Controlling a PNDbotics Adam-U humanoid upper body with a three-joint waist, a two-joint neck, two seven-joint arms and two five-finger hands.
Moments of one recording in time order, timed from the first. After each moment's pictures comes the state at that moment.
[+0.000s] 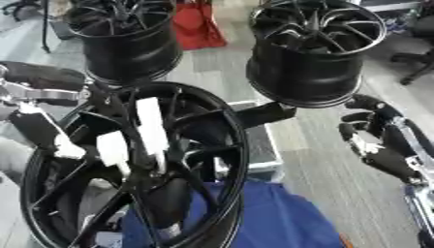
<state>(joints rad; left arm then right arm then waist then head) -0.72 0.82 -0.50 -1.60 -0.36 -0.28 -0.83 -0.03 -0.27 -0.06 -1.76 0.09 -0.16 0.13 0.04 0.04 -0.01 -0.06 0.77</state>
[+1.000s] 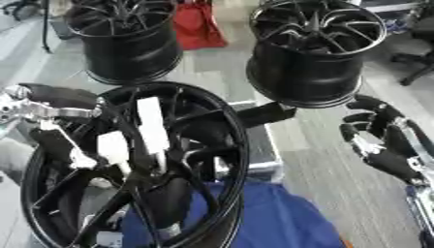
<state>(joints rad) -0.67 0.78 -0.53 -1.54 -0.38 -0.29 -0.83 -0.03 -0.27 -0.06 -1.76 0.09 -0.16 0.13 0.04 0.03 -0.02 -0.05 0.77</state>
